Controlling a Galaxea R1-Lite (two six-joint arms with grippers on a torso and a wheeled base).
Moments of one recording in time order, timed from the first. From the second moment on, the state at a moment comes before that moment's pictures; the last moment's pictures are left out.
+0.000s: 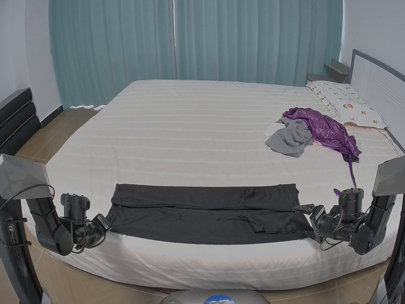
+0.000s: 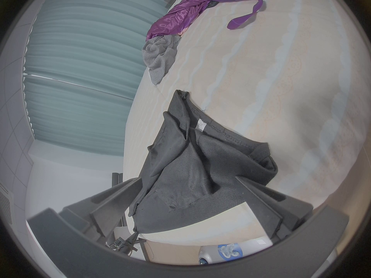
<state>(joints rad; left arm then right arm) -0.01 2.21 -0.40 -1.02 -0.02 -0.80 0.12 2.20 -0.29 -1.28 0.27 1.08</state>
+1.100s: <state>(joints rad) 0.00 2.11 -0.40 -1.05 -0.03 -0.81 0.12 2.20 -0.29 -1.28 0.27 1.09</state>
